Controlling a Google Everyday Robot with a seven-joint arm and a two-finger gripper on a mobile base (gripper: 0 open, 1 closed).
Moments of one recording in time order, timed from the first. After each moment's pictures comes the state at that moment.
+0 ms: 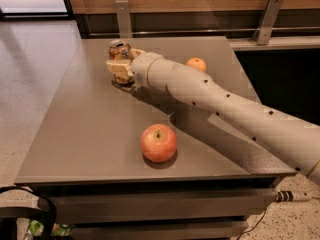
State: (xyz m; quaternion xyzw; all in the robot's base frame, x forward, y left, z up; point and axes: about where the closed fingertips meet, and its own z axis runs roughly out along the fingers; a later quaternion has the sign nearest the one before) arm 0.709 0.105 0.878 -0.32 0.67 0.26 0.62
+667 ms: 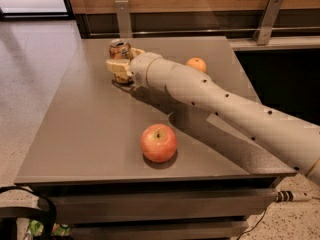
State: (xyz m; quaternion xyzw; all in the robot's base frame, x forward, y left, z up) arm 0.708 0.108 0.878 -0.32 0.67 0.26 0.62
